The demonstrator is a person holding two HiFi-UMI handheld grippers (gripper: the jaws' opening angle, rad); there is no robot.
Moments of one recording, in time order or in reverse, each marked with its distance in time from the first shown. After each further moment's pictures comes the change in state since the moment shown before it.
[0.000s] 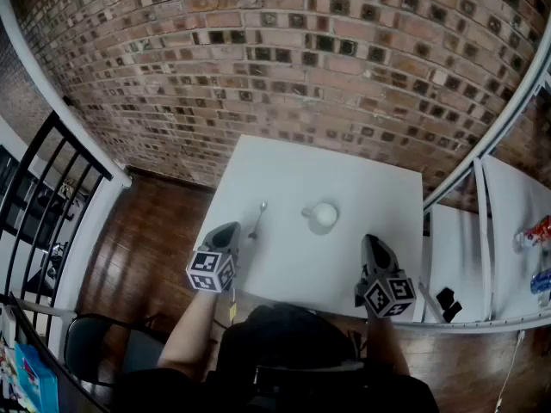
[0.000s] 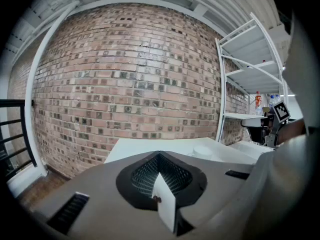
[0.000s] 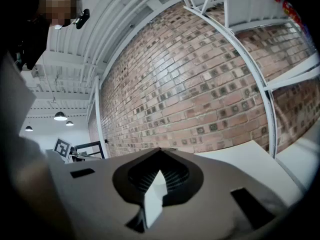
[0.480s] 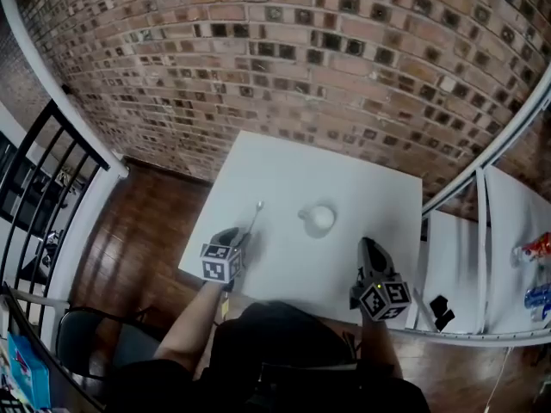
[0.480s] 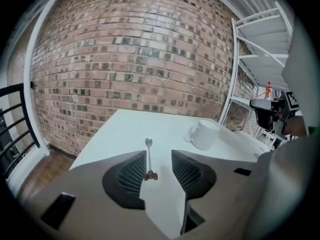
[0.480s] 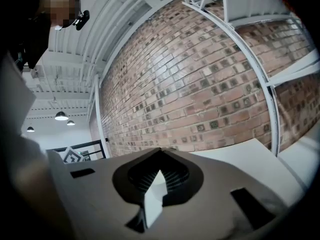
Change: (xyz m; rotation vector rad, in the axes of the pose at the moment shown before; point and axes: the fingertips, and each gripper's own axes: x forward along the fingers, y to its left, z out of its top) left arm 0.042 0.000 -0.084 -0.070 0.266 0.013; right arm 0.015 -0.008 -0.006 0.015 0.013 0.014
